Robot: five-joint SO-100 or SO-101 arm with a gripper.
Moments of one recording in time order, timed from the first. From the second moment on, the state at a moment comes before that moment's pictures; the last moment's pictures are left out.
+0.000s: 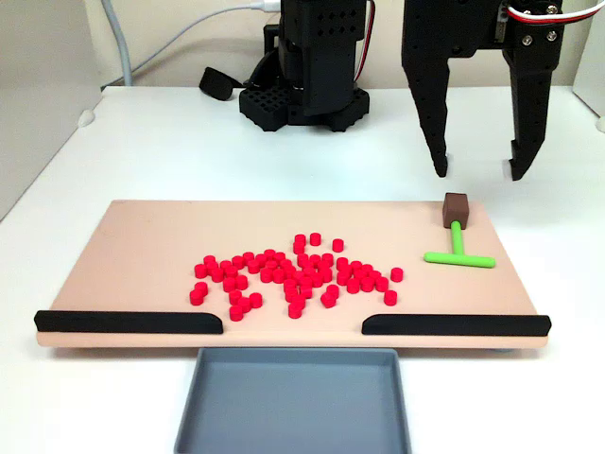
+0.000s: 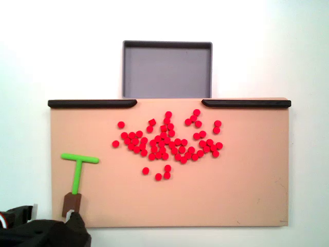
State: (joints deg) arm -23.3 87.6 95.5 78.9 -56.5
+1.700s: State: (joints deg) arm -20.8 83.0 97.4 76.6 -62.5
